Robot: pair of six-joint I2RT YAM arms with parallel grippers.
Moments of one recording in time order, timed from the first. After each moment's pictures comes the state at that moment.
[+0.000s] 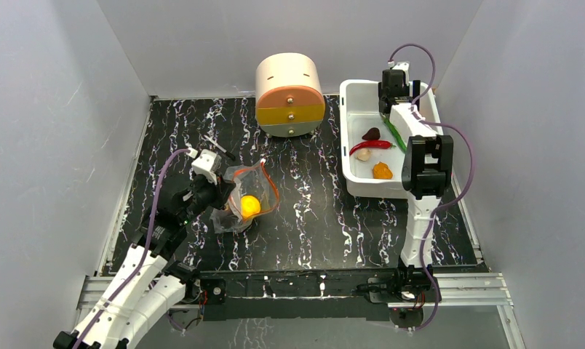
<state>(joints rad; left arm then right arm) -0.41 0.64 0.64 -0.35 0.16 -0.10 0.02 2.22 1.86 -0.24 0.56 -0.10</state>
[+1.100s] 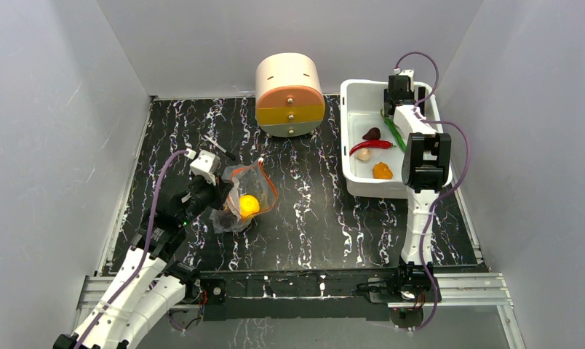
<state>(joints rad) -0.41 0.62 0.64 -0.35 0.14 -0.09 -0.05 2.39 1.99 -0.25 0.54 -0.12</state>
